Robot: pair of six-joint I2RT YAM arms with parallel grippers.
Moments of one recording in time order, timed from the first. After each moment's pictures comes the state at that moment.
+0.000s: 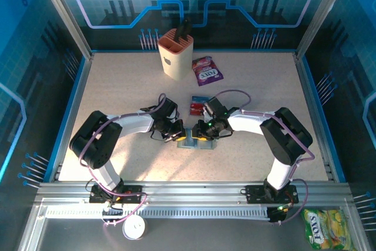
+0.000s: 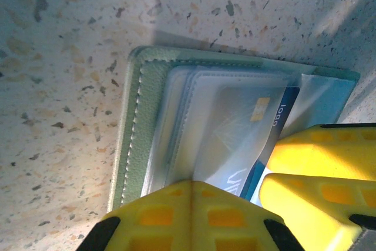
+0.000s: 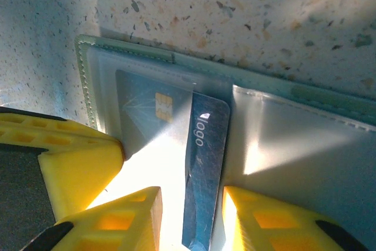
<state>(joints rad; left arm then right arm) -0.54 1.70 0.86 -0.32 0.47 -0.90 0.64 1.76 0.92 -0.29 -0.46 0.77</state>
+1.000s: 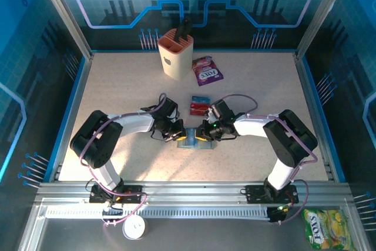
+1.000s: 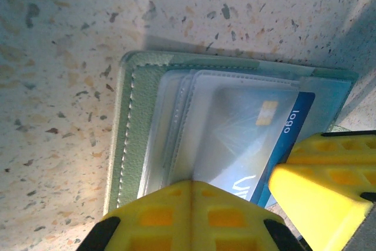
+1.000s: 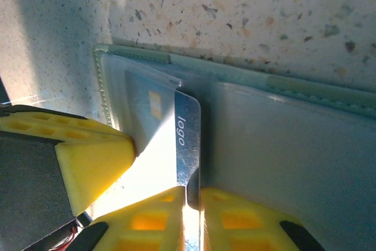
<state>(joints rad) -0.54 1.71 0.86 -0.32 0.47 -0.89 0.60 1.71 0.78 -0.07 -0.55 0.87</state>
